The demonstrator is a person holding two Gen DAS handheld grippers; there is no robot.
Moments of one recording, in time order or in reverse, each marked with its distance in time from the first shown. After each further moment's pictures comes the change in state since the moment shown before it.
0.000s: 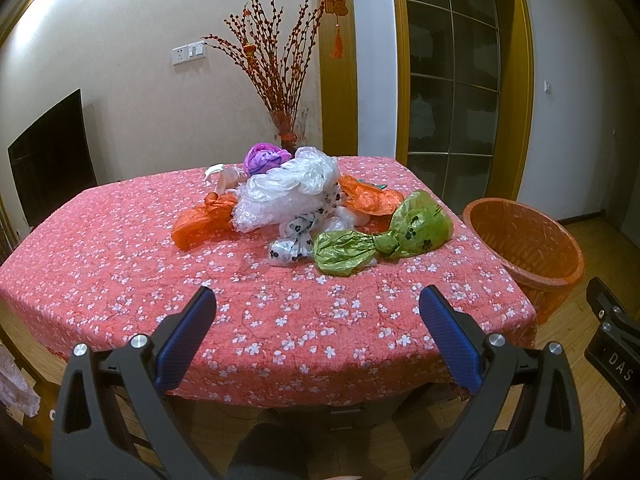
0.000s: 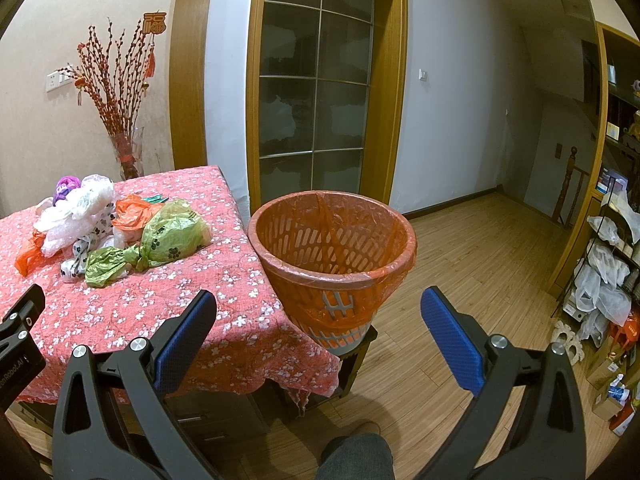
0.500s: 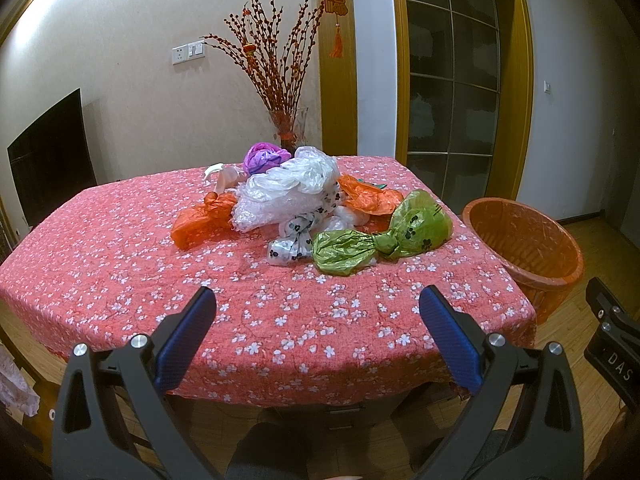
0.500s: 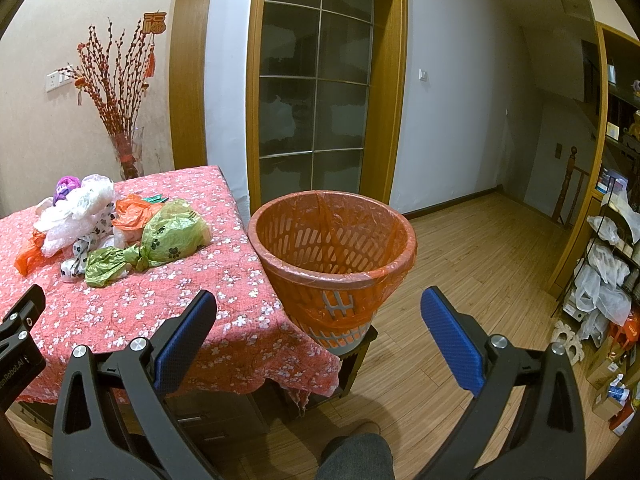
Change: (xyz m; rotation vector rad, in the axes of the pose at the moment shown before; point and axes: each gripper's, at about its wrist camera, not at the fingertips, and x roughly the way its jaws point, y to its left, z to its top) left arm 0.000 -0.006 -0.006 -0.001 0.001 -0.001; right arm 0.000 0.000 0.000 0.000 0.001 0.000
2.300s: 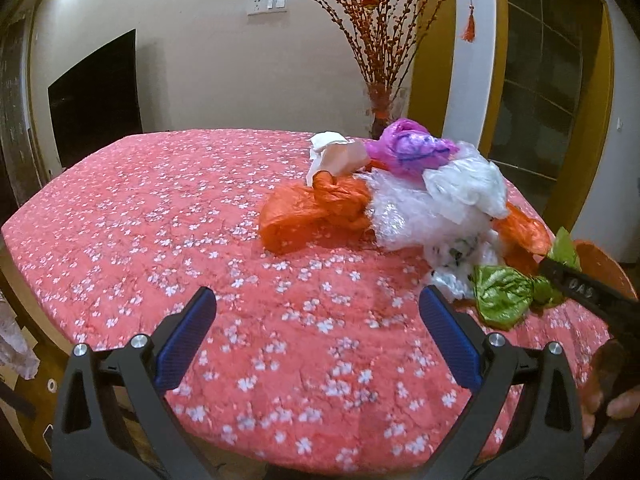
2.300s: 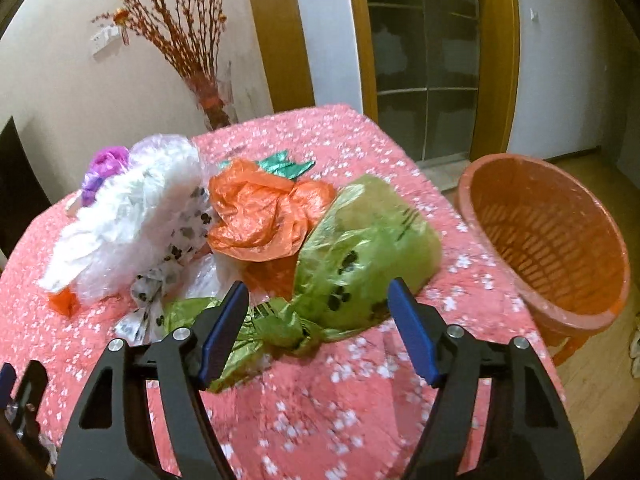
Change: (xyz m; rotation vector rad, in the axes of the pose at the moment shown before) left arm 0.094 0.129 0.023 -0.197 0.097 0.141; right arm 0.139 0.158 0.036 -0.017 0.264 0.355
